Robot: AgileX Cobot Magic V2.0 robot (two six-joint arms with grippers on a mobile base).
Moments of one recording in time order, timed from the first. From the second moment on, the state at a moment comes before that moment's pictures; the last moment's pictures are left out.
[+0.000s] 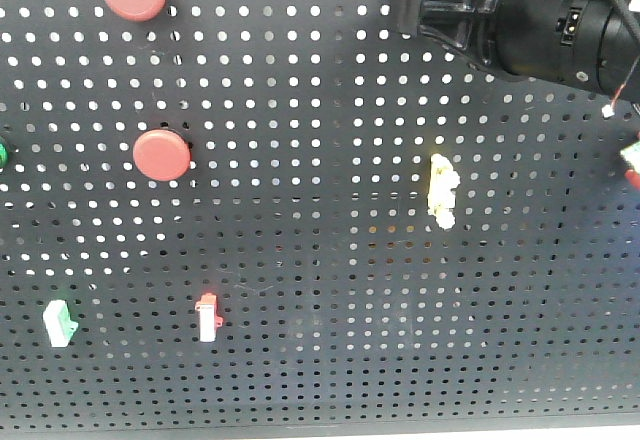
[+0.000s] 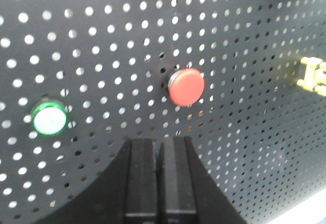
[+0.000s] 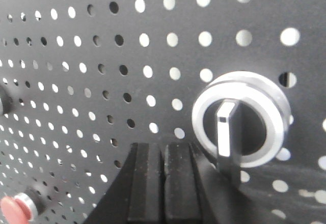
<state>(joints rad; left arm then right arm) -0.57 0.70 -0.97 0.32 0.42 -0.26 0.52 1.32 -1.59 0.18 0.34 -0.09</state>
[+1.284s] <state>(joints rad) -0.57 0.61 -0.78 0.32 0.45 -0.26 0.39 1.02 -1.28 -0.03 0.42 -0.06</state>
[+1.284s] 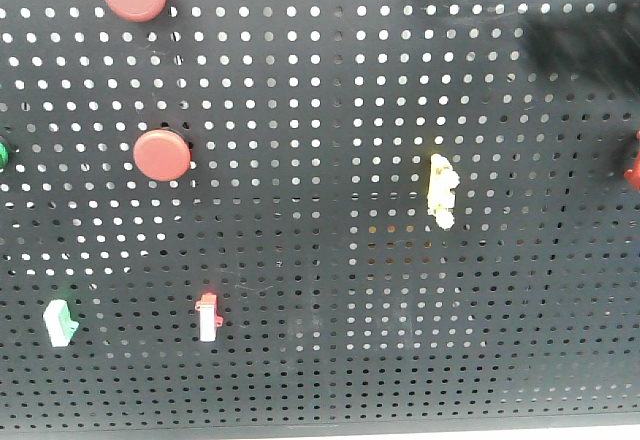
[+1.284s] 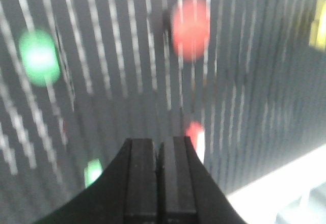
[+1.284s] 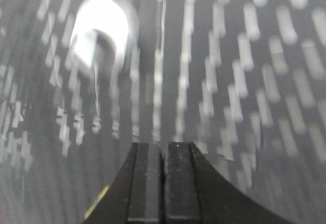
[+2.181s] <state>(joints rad) -0.57 0.10 -0.28 0.31 0.50 -0.27 0.39 0.15 -0.34 -0.04 0.21 -0.09</state>
